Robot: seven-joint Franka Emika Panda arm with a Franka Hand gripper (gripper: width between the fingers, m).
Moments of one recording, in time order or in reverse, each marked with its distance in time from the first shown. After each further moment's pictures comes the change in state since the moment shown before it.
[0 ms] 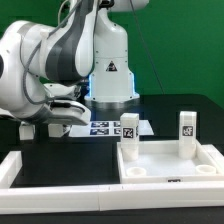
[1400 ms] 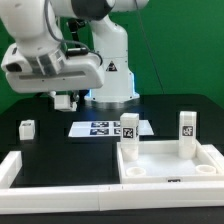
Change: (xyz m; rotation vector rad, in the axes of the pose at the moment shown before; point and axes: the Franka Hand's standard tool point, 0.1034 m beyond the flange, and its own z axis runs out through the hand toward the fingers) arm -0.035 -0.058 -0.097 -0.077 0.402 -0.152
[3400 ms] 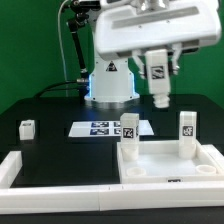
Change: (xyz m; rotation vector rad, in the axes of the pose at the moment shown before) arm 0.102 -0.232 -0.109 0.055 1.146 0.014
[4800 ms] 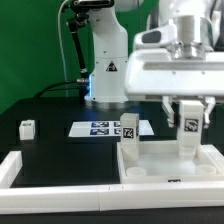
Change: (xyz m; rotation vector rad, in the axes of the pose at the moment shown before) arm -0.003 -0.024 0.074 -0.066 0.020 -0.174
